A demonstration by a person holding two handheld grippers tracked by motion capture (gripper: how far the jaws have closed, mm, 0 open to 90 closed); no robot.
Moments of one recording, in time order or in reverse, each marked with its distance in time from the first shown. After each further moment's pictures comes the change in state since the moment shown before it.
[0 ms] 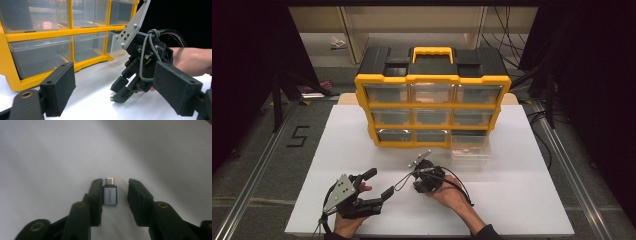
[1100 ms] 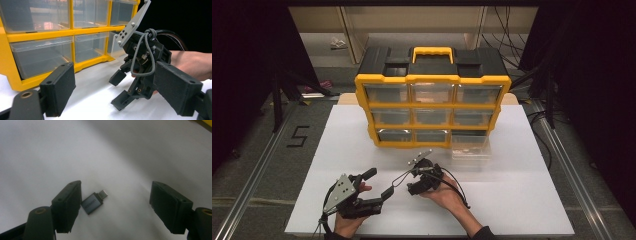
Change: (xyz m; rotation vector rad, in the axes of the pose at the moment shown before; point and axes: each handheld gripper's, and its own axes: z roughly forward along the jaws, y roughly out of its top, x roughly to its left) left arm 0.000 0.000 0.000 -0.001 0.005 0.005; right arm 0.002 0.003 0.005 -0.058 -0.015 0.068
